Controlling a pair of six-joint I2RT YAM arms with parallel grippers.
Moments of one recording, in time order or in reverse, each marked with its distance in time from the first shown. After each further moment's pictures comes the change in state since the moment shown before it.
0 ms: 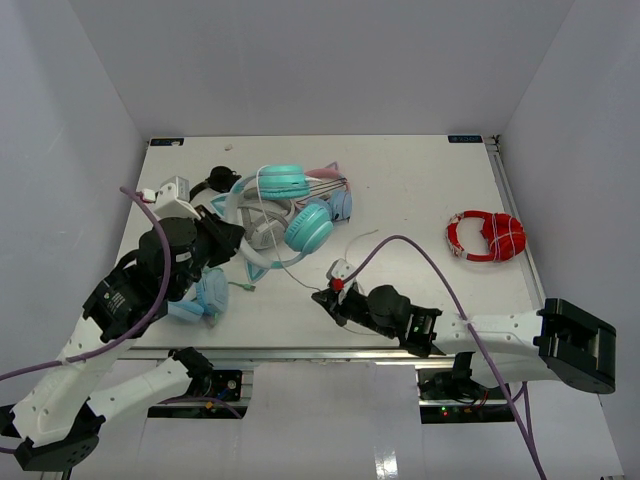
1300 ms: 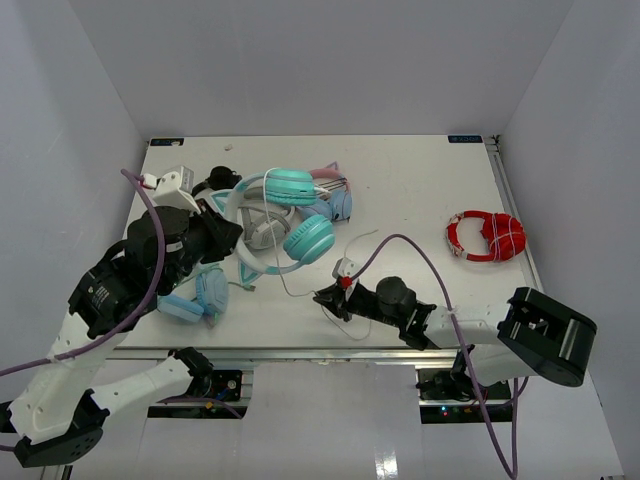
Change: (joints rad) left arm 0.003 0.061 0.169 -0.135 0.078 0.124; right arm -0.179 0.154 -0.104 0.308 -0.316 -0.042
